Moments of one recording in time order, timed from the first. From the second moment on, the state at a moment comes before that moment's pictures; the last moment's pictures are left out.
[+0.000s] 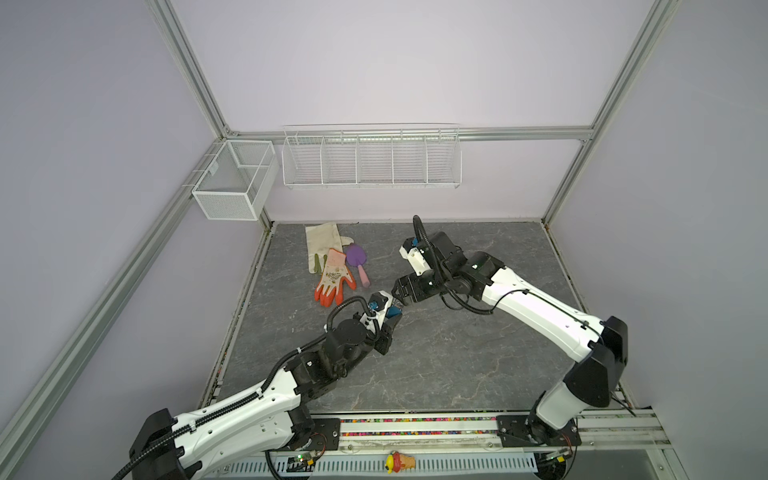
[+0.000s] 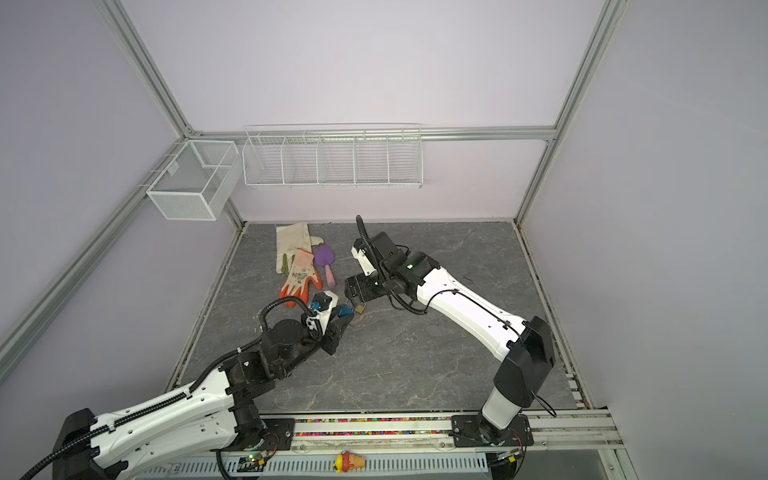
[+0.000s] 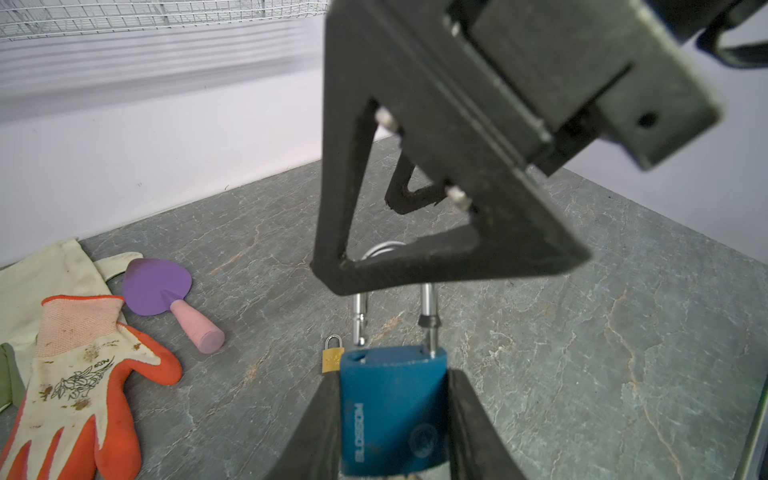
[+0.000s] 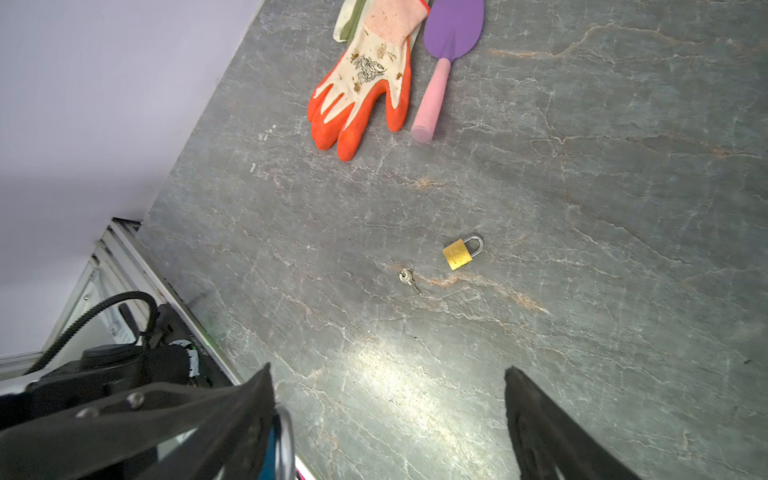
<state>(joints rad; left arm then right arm) -1.02 0.86 0.53 0.05 -0.29 -0.10 0.83 1.66 1.61 -0.84 -0.12 0.34</state>
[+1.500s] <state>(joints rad) -1.02 0.88 0.52 0.05 -0.32 -0.11 0.80 1.74 1.83 -1.04 -0.11 0.23</state>
